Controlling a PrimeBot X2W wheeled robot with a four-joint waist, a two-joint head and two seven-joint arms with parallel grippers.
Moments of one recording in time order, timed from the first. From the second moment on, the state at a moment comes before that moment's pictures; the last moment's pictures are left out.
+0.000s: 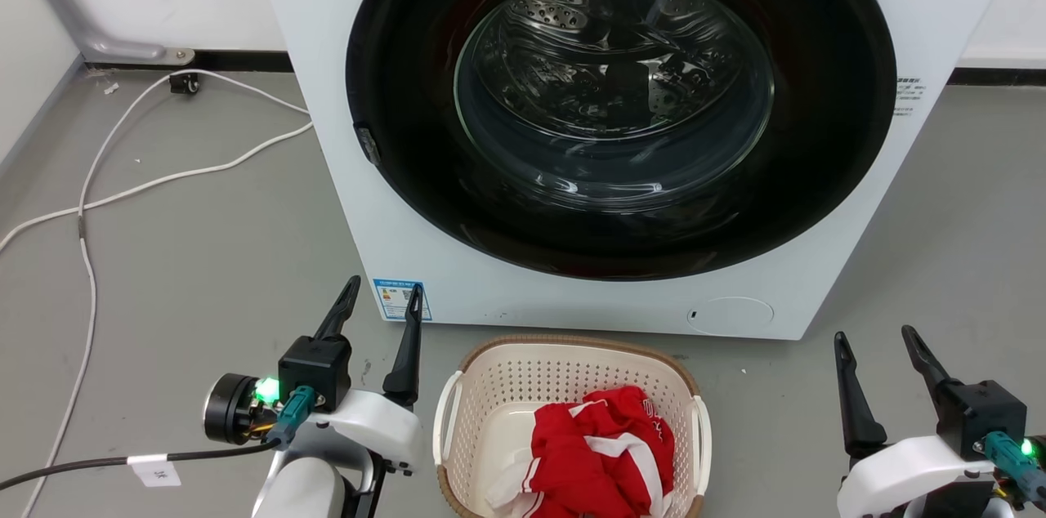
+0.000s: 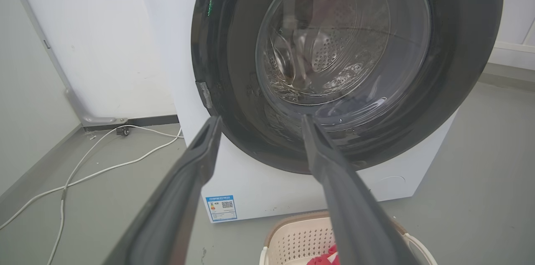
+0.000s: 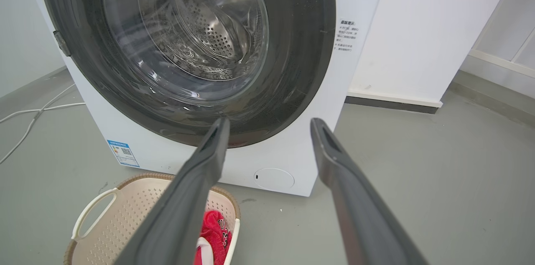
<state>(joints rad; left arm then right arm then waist) -0.21 0.09 -0.17 0.35 -0.11 -0.05 -0.26 0.04 -0.05 -0.09 0.06 -0.04 0.13 -0.09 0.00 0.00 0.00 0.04</state>
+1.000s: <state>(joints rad) -0.55 0.11 -0.15 0.69 -0.19 -0.09 -0.17 -0.27 -0.05 -0.04 0.34 -0.02 0.13 0.01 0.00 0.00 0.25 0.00</state>
